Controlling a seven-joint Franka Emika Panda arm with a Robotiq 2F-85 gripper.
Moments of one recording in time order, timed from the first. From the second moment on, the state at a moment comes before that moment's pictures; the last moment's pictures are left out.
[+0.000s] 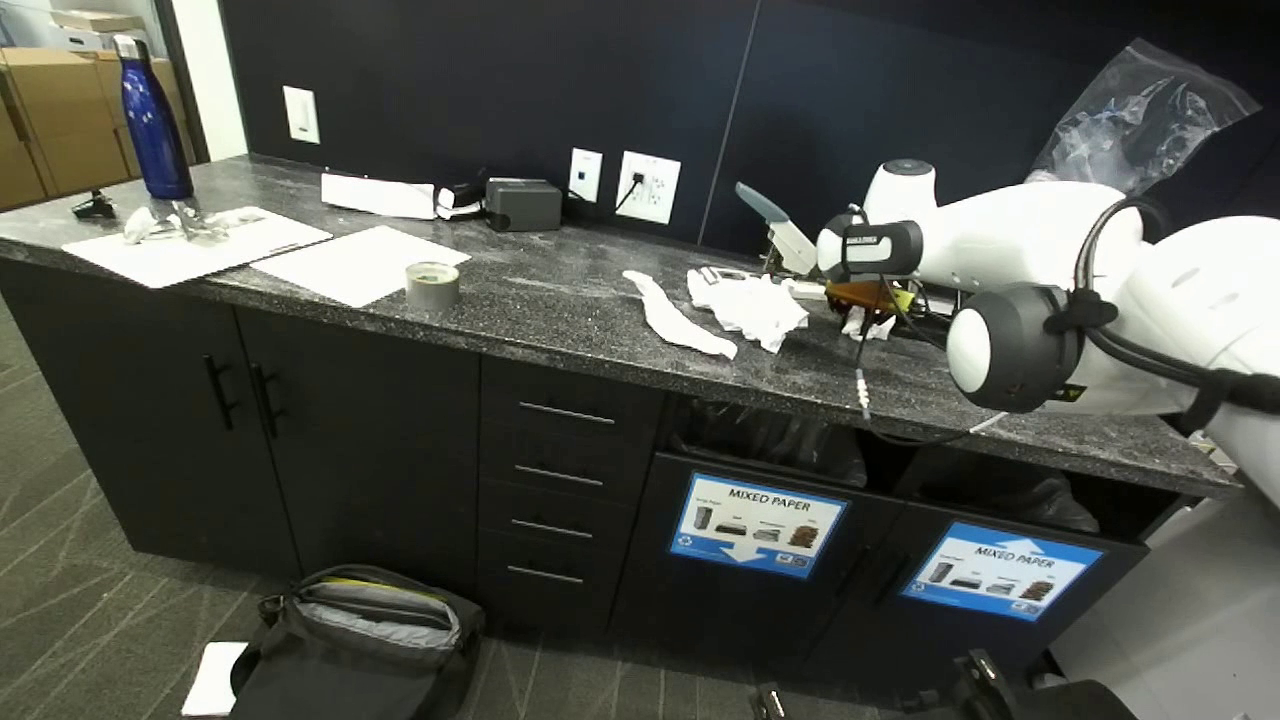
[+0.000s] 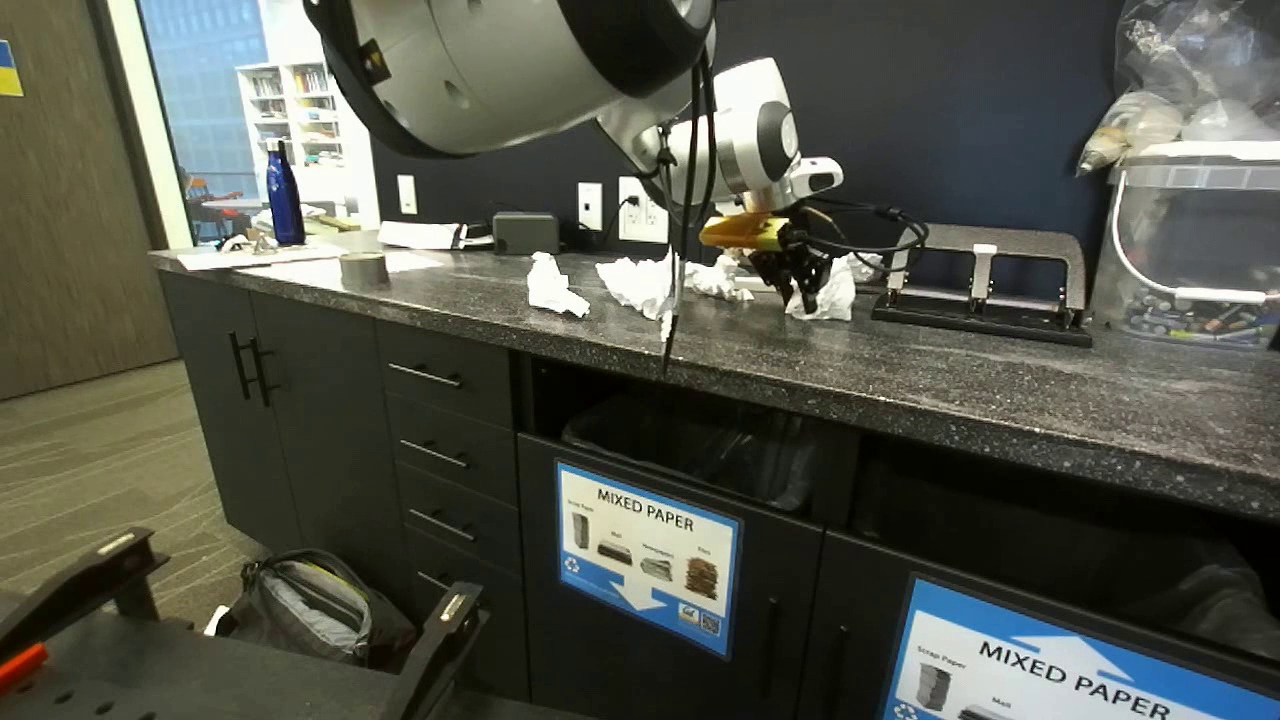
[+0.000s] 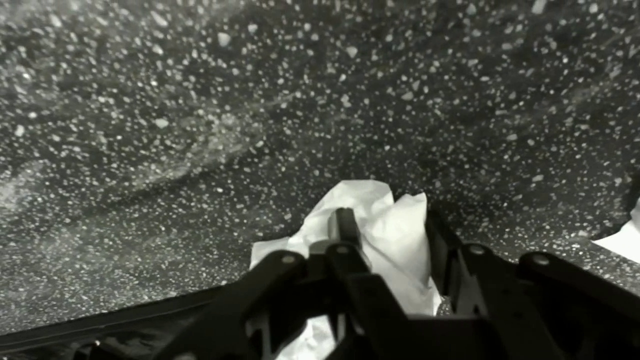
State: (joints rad) arm -0.22 1.40 -0.25 -0.49 -0.04 2.26 0.48
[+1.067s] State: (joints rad) arm -0.29 1.37 -0.07 -0.45 -0.03 2.00 0.04
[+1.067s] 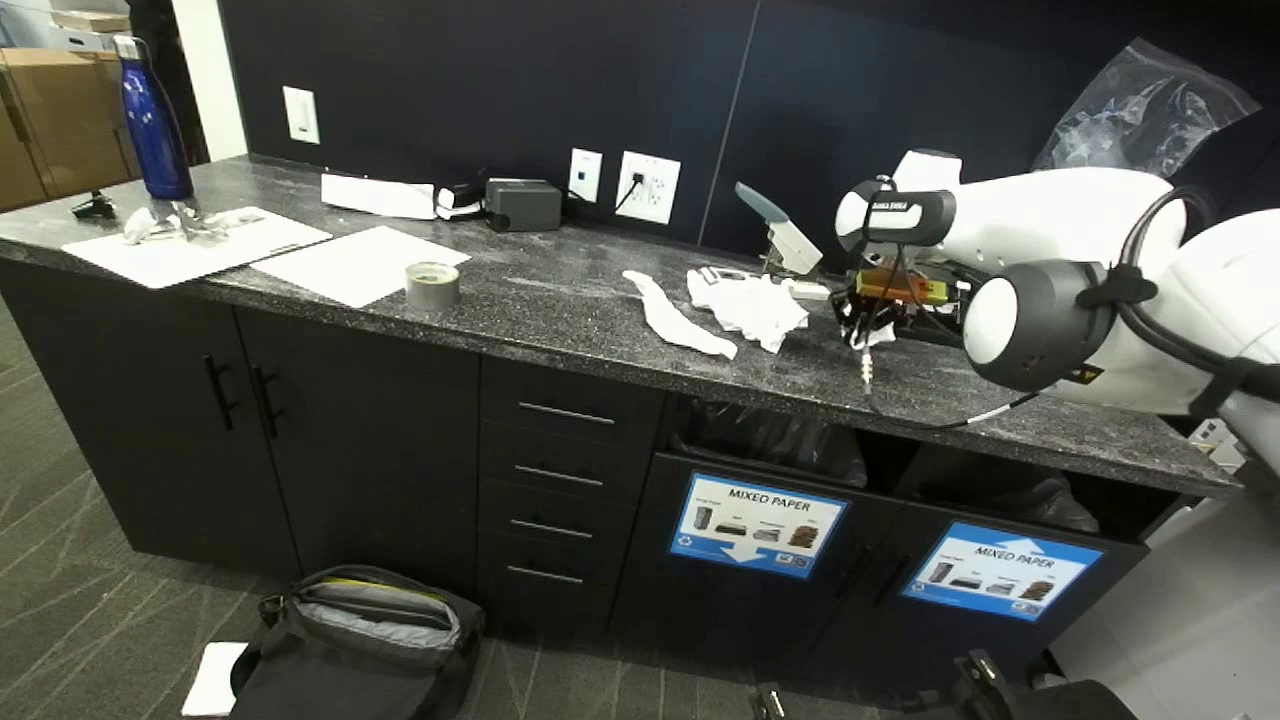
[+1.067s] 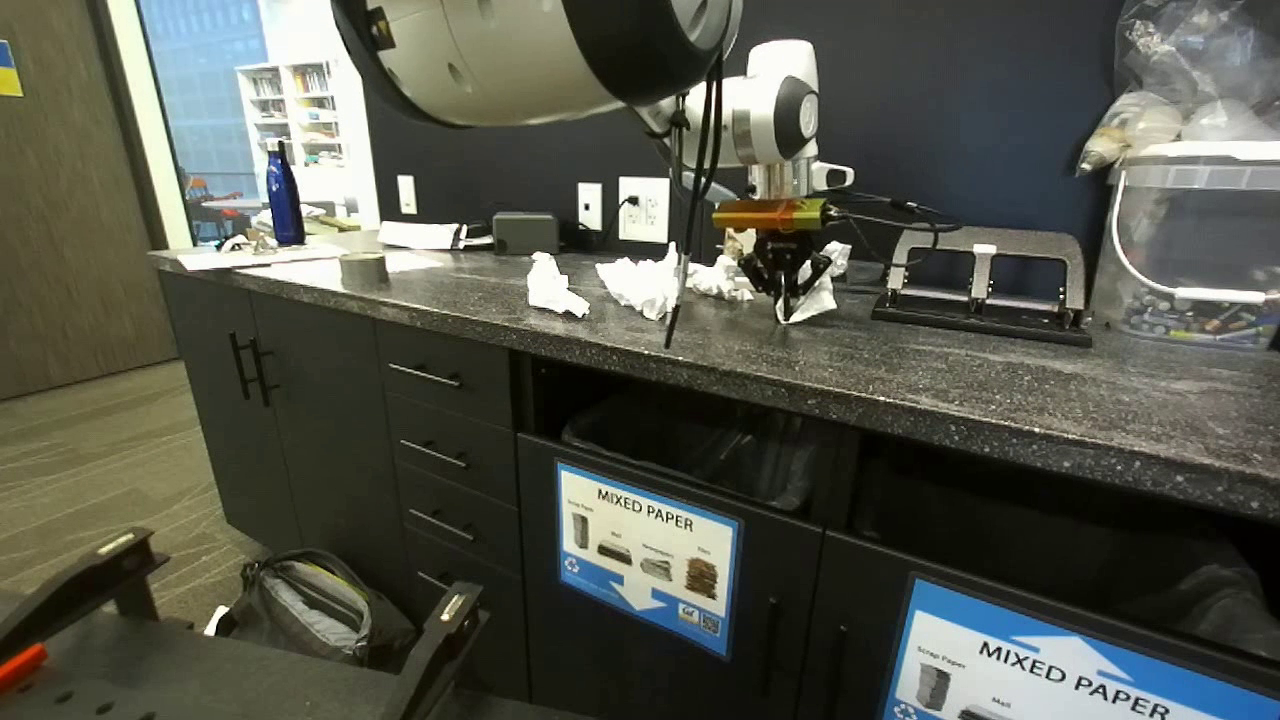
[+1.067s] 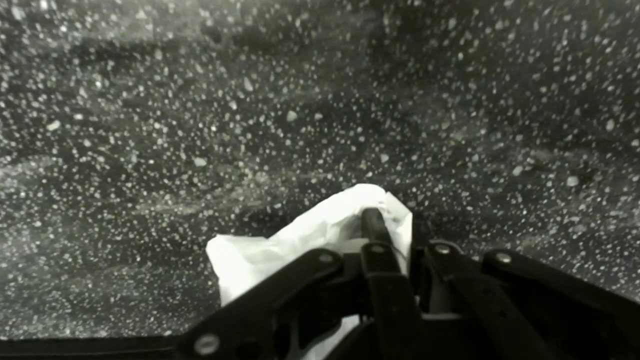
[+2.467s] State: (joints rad) arm -0.31 1.34 -0.02 -0.45 0.01 1.89 -0.21
